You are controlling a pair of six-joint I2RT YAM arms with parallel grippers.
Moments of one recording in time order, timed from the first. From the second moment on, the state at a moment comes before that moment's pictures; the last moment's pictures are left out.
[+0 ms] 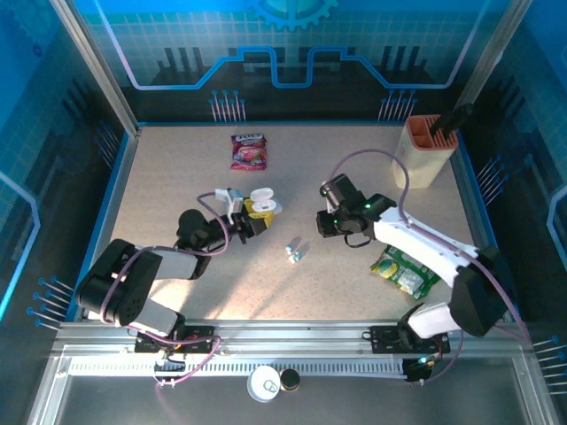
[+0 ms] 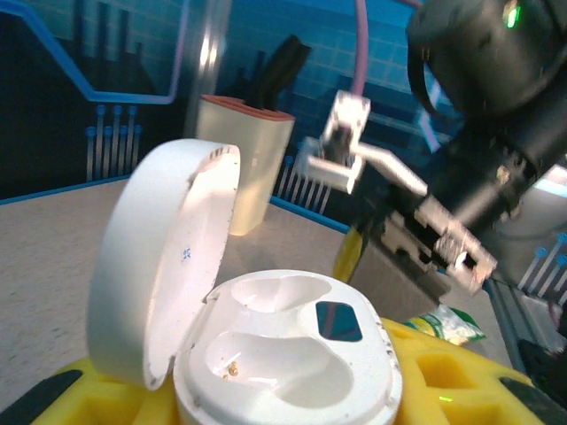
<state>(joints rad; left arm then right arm) -0.34 1.49 0.36 1.28 0.75 -0.34 0.64 1.39 1.06 -0.69 0.00 0.43</state>
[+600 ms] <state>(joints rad) -0.46 1.55 0.43 1.28 0.87 -0.28 0.66 1.18 1.06 -0.51 -0.49 0.28</state>
